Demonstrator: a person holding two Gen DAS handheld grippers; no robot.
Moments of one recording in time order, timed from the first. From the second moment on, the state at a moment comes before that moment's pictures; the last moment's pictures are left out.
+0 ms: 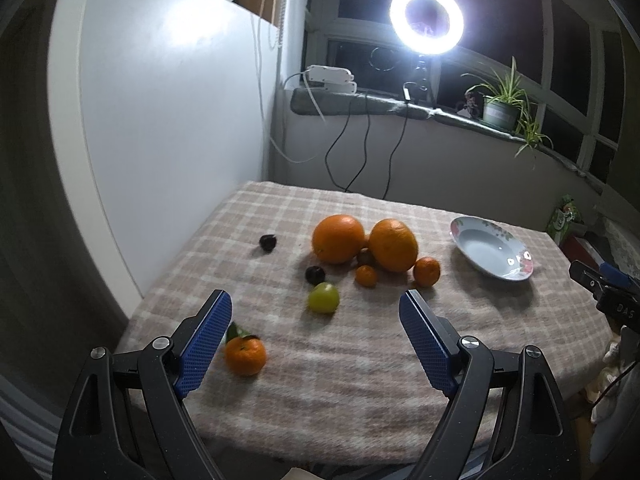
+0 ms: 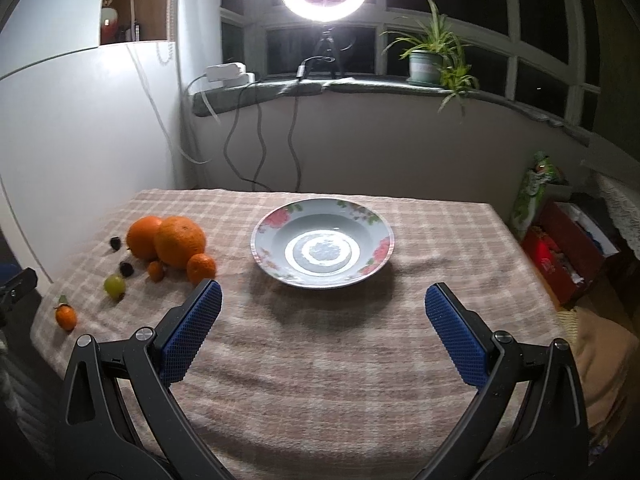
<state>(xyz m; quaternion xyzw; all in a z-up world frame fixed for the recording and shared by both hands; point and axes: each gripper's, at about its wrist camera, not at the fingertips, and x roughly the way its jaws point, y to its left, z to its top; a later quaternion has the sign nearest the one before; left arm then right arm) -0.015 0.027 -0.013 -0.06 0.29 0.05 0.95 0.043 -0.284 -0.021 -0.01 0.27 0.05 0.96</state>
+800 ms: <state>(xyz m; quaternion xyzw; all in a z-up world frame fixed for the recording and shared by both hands) 0.022 0.033 -0.040 -0.12 0.33 -0.01 0.94 0.157 -0.197 -0.024 -0.05 0.37 0.29 0.88</state>
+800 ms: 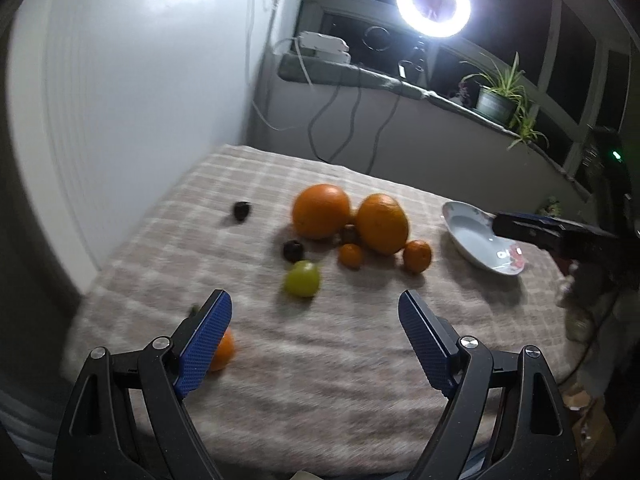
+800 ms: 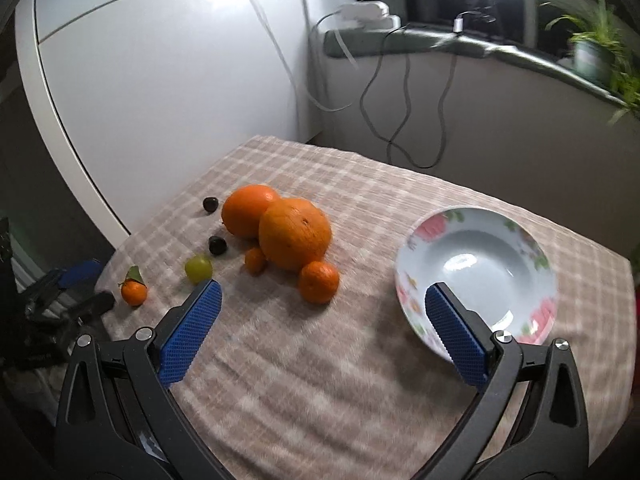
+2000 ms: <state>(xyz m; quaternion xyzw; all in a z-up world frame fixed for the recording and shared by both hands) 0.151 -0.020 -0.069 -0.15 0.37 -0.09 0.91 0.295 -0.140 -0.101 0.10 0.57 0.36 0.73</state>
